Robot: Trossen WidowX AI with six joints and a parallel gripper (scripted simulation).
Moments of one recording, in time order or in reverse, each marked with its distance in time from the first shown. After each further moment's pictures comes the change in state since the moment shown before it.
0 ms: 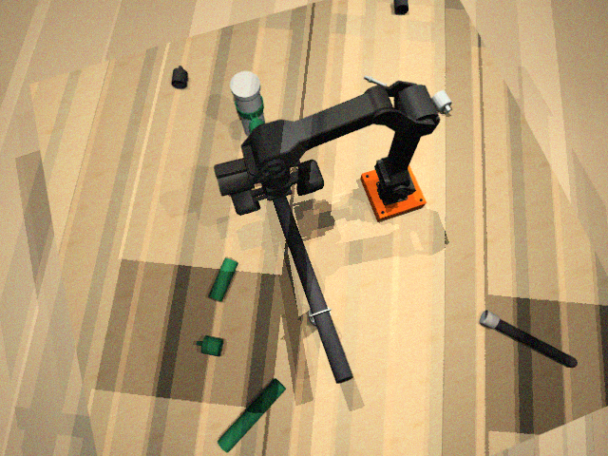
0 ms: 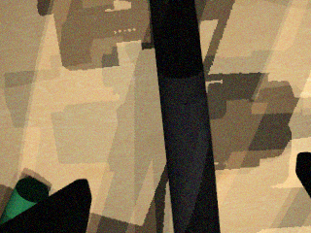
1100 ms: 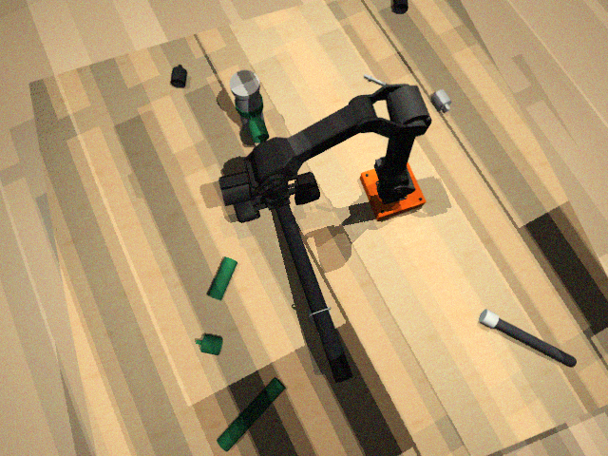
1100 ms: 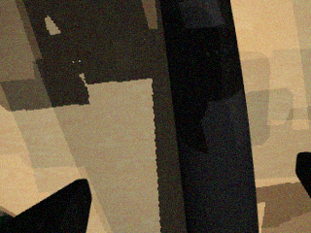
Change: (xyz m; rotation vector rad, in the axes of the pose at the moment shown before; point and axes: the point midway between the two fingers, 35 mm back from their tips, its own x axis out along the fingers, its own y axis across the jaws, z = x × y) arm 0.064 0.005 0.000 0.015 0.000 0.011
